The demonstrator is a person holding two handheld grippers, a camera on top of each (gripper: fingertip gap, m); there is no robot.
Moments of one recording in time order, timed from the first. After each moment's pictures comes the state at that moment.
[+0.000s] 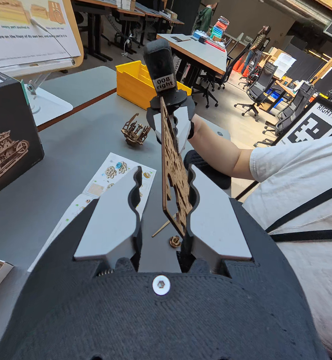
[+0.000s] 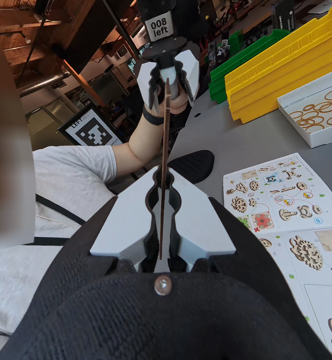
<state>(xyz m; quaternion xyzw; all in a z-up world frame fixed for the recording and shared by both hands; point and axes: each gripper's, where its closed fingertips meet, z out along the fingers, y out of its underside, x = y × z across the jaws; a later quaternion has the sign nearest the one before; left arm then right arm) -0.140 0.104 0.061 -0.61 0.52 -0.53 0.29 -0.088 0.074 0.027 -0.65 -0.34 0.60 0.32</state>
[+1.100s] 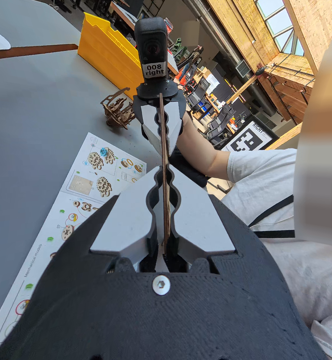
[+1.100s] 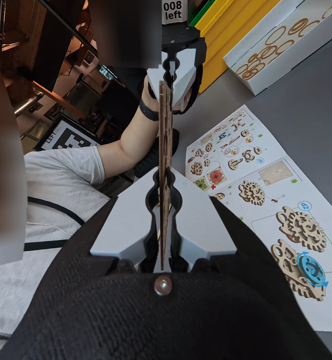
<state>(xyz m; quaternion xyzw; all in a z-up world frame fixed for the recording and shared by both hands) -0.095 0.152 -0.023 -0.58 0.47 -0.65 0.12 -0.055 0.116 -0.046 -0.72 -0.26 0.58 0.27</state>
